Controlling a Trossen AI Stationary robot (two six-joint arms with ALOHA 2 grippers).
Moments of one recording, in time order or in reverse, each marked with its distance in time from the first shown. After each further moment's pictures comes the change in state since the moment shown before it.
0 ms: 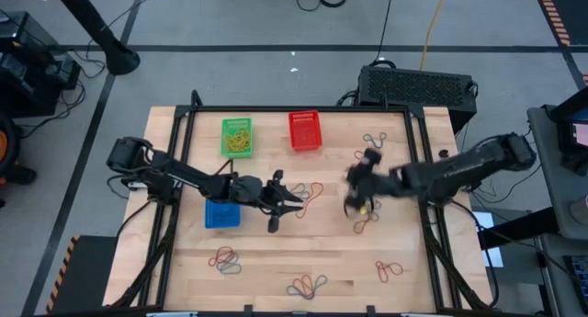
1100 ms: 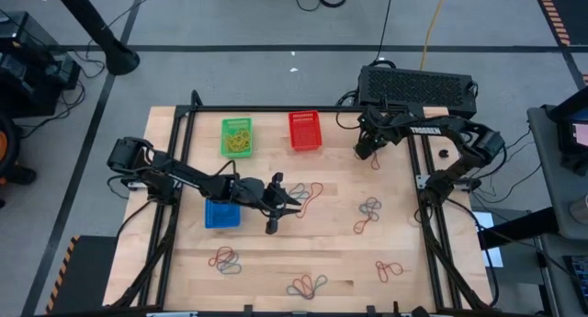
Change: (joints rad) left arm -0.002 0.007 0.000 -0.071 0.023 0.009; right arm -0.977 0.377 0.001 -0.068 -0.385 -0.103
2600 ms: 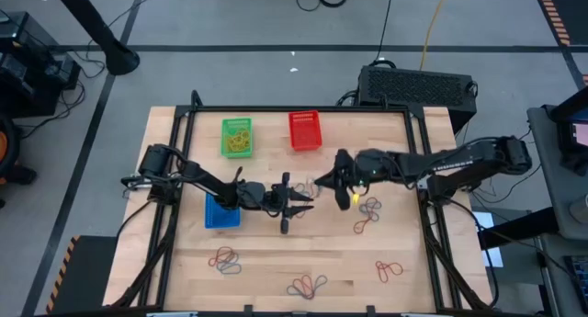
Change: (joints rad) left arm 0.000 0.266 0.001 0.558 -0.087 0.043; right arm 0.773 -0.312 -0.003 0.632 -0.235 0.241
